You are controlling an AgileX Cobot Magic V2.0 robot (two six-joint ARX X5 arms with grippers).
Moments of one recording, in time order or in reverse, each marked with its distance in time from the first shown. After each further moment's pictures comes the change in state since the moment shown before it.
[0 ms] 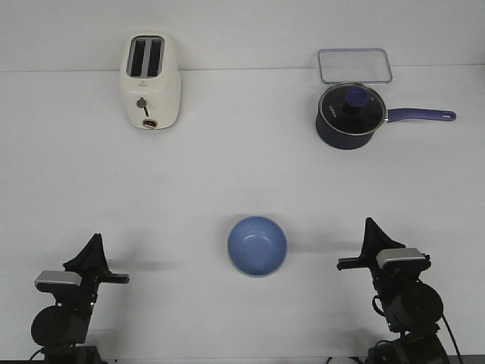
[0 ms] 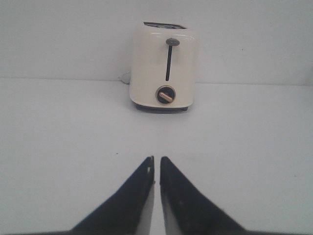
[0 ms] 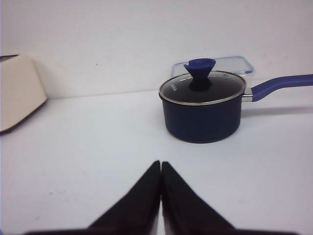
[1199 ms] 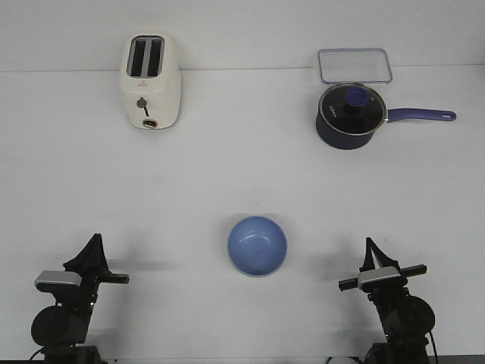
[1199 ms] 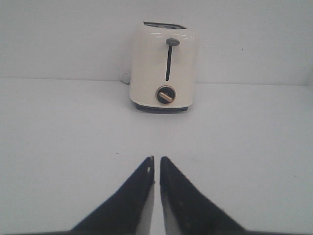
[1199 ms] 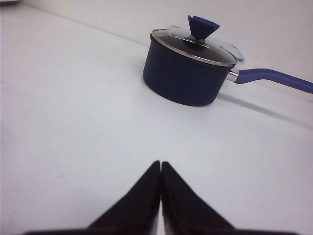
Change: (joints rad) left arm 0.000 0.000 0.000 0.000 0.000 0.000; right arm -0.250 -0.277 -0.281 -0.053 -0.238 -0.423
